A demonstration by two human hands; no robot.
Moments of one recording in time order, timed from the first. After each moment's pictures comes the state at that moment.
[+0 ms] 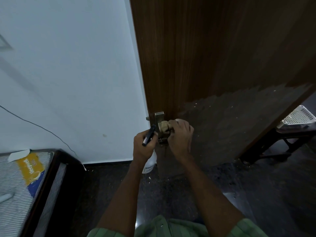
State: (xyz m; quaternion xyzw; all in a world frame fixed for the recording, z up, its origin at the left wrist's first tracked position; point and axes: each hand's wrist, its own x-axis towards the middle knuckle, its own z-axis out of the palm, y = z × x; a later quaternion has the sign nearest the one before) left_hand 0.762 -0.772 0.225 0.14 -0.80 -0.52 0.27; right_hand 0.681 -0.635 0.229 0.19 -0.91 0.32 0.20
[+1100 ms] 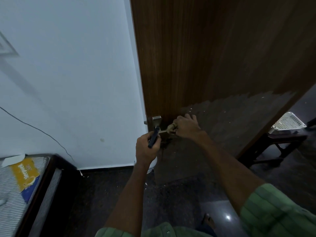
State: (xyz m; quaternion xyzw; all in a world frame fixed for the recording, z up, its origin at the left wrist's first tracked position) left_hand 0.765 -0.746 0.244 0.12 -0.81 -0.48 0.30; right_hand 0.616 -0.598 0.305 0.35 -0.94 0.01 -0.04
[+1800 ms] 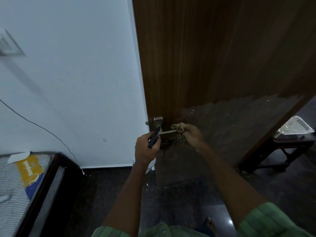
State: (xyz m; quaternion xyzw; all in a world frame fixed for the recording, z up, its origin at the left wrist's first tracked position) left_hand 0.762 -0.752 0.244 0.13 -0.83 -0.46 0.29; right_hand 0.611 -0.575 0.250 0.12 -0.88 0.43 -0.15
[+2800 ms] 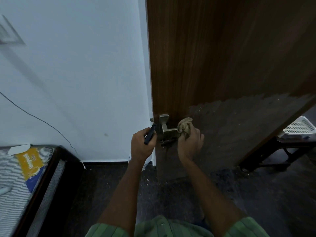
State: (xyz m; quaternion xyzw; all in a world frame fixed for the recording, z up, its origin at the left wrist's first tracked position) left_hand 0.766 -0.787 0.236 0.15 -0.83 -0.45 0.30; right_hand 0.687 -0.631 0.229 -0.03 -0.88 0.45 0.16
